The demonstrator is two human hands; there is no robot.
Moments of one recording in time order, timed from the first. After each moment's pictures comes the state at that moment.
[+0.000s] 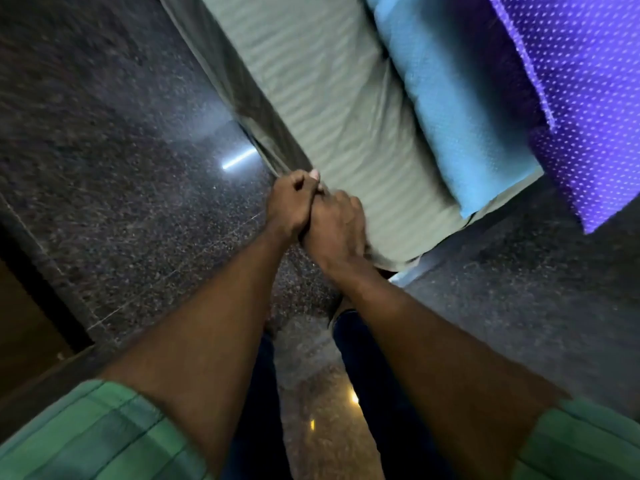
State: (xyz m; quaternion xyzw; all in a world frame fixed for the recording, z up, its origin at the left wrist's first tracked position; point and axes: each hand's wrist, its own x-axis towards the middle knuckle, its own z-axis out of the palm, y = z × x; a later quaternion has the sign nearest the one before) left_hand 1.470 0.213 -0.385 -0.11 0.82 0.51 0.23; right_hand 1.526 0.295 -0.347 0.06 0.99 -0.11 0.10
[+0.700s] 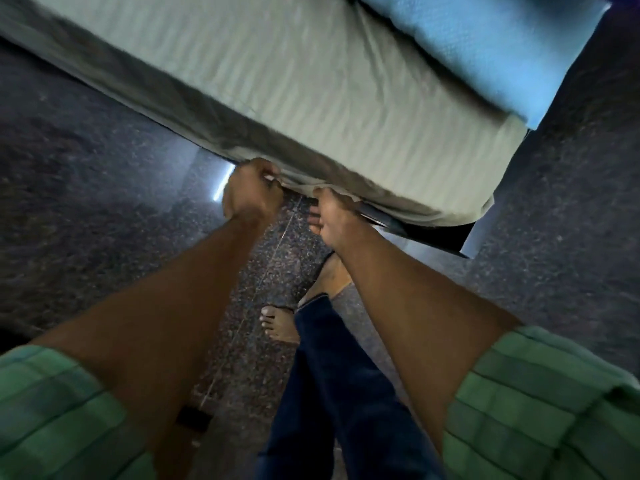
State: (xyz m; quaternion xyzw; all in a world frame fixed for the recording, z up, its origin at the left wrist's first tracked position) left_hand 1.348 0.121 -0.427 0.11 0.93 0.25 0.26; right_hand 1.445 0.215 -0.455 0.67 0.32 -0.66 0.12
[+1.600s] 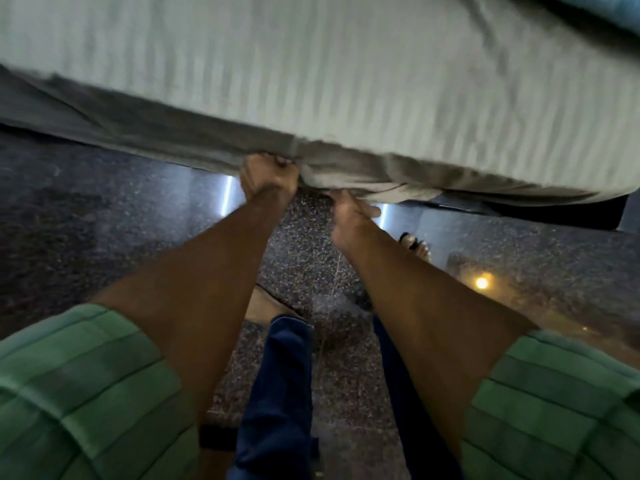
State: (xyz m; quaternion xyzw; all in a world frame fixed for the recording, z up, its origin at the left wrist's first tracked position) left_hand 1.190 0.114 -0.509 0.09 0.92 0.21 0.33; right_hand 1.320 0.132 -0.560 0.78 0.16 -0.60 -0.12
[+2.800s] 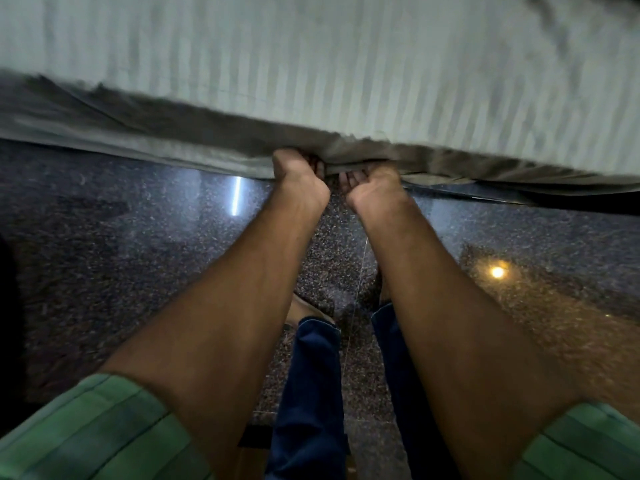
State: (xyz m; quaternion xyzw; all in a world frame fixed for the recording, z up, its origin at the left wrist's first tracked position) left_hand 1.178 0.136 -0.483 -0.37 0.58 0.57 0.44; right_hand 1.256 0.168 -0.485 0.68 -0.07 -0.68 -0.27
